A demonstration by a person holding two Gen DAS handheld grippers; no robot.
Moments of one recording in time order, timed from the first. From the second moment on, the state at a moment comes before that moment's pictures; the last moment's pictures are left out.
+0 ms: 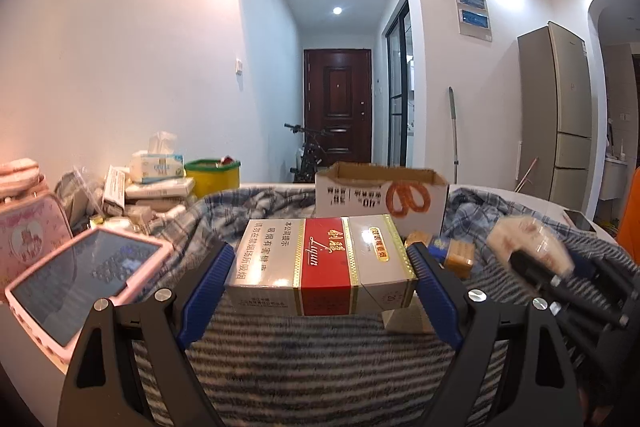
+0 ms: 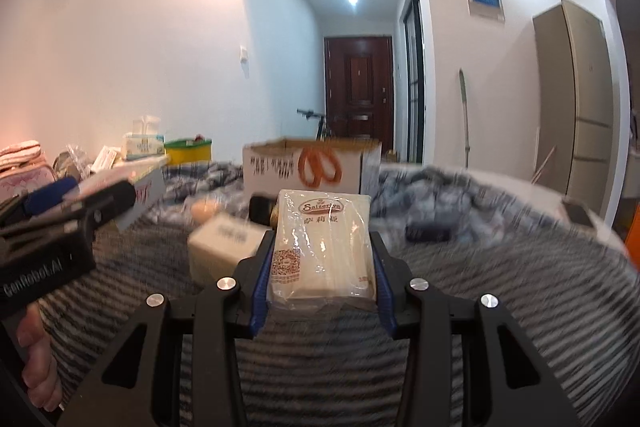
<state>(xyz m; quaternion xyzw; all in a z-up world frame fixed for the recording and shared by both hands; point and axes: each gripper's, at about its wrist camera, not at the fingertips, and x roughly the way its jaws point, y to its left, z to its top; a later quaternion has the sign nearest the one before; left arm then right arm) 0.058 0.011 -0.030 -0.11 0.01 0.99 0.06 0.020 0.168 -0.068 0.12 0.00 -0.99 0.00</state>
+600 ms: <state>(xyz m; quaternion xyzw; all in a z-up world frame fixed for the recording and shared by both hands) 0.016 0.012 0.180 -0.02 -0.02 0.99 0.12 -0.012 0.204 0.162 -0.01 0.02 -1.00 0.08</state>
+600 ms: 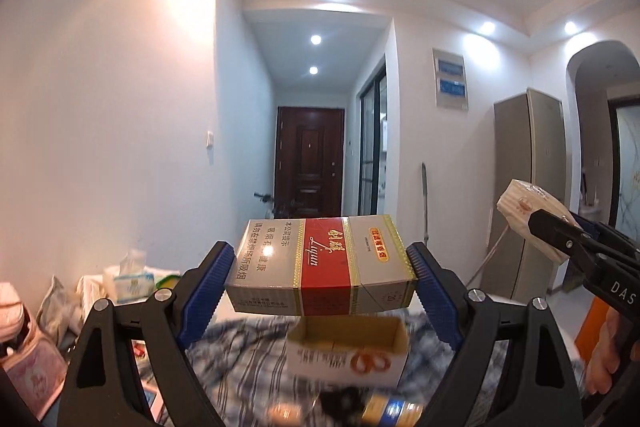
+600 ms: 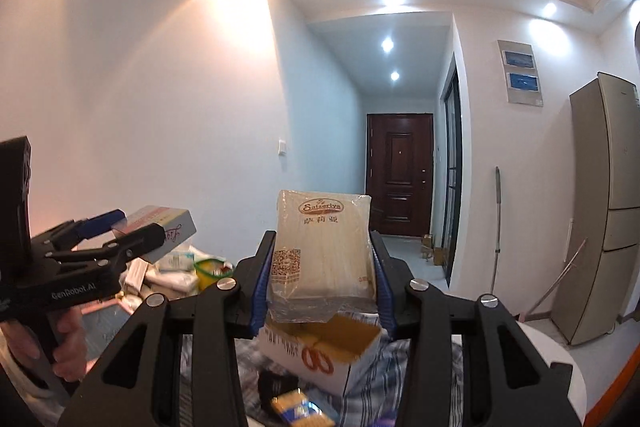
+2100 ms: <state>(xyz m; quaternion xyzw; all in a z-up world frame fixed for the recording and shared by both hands) -0.160 0.061 0.184 -0.09 -0.02 0.99 0.12 -0.182 0.243 0.141 0.10 -0.08 -0.99 0.08</state>
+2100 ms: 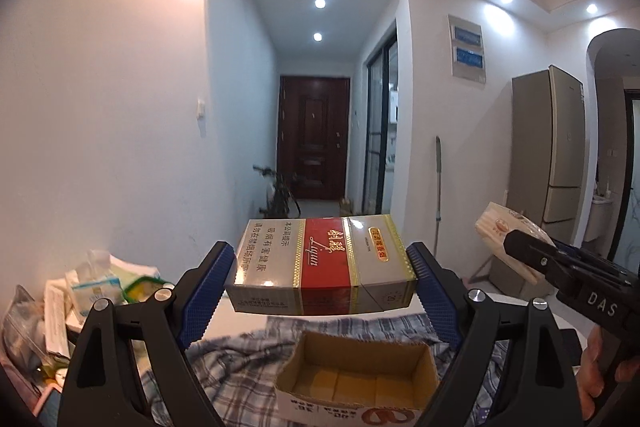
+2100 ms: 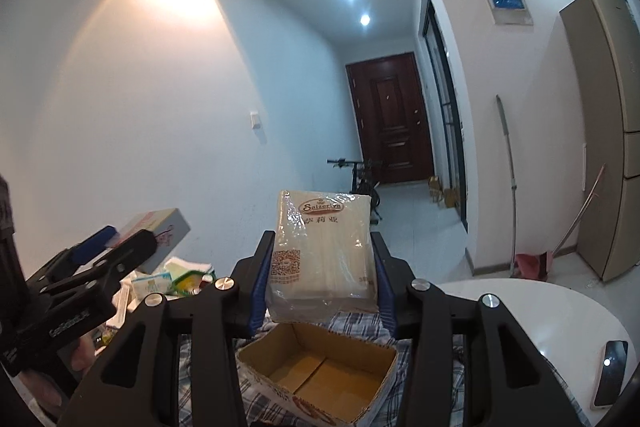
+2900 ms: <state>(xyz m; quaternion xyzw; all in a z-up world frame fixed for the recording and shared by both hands) -0.274 0.096 0.079 -0.32 0.02 0.94 0.15 -0.261 0.248 0.085 0.26 -0.07 -0.96 0.08</state>
